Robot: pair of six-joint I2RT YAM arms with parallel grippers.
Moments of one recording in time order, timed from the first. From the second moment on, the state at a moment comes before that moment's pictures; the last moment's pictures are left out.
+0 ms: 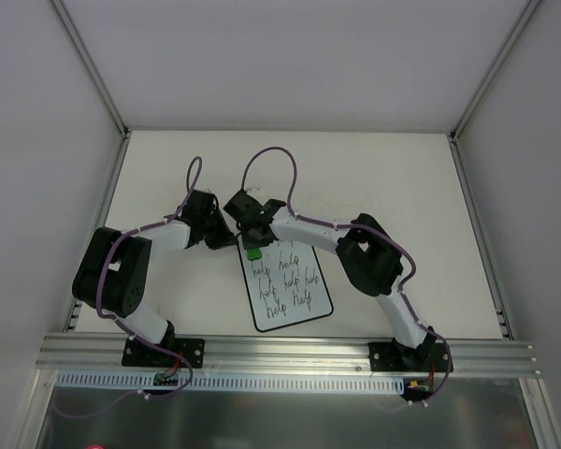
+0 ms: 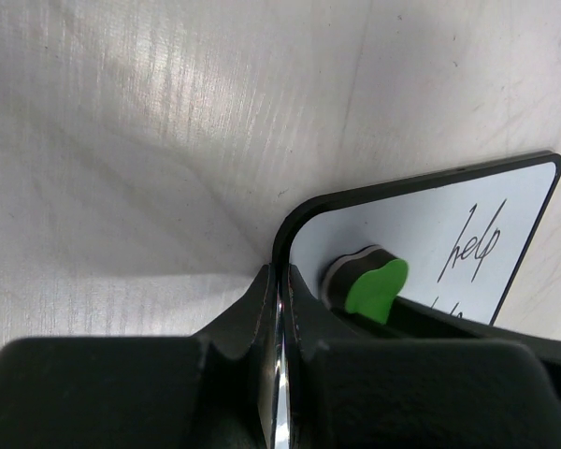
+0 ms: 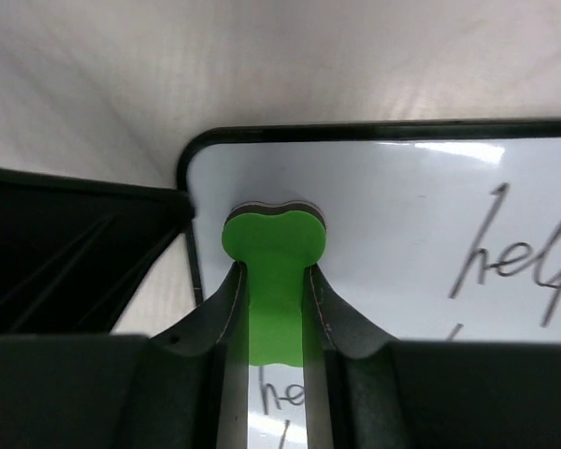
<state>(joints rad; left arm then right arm) -0.29 1.60 0.74 -0.12 0.18 -0.76 1.00 2.23 1.76 -0.66 0.25 0.71</state>
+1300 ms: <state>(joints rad) -0.29 1.60 0.74 -0.12 0.18 -0.77 0.93 2.11 1.60 -0.66 0.26 0.63</state>
